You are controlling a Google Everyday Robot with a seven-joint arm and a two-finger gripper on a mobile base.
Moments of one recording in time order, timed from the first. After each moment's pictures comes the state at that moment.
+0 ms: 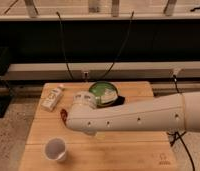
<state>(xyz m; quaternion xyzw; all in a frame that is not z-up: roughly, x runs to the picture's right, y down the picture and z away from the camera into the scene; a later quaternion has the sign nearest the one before) -0.036 0.198 0.676 -0.24 -0.09 -0.41 0.88</state>
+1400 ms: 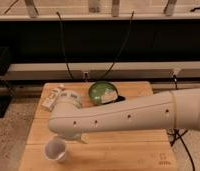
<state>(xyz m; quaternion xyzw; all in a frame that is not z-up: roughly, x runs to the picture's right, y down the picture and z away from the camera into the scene) -0.122 0.220 0.621 -0.19 -0.24 -0.62 0.72</state>
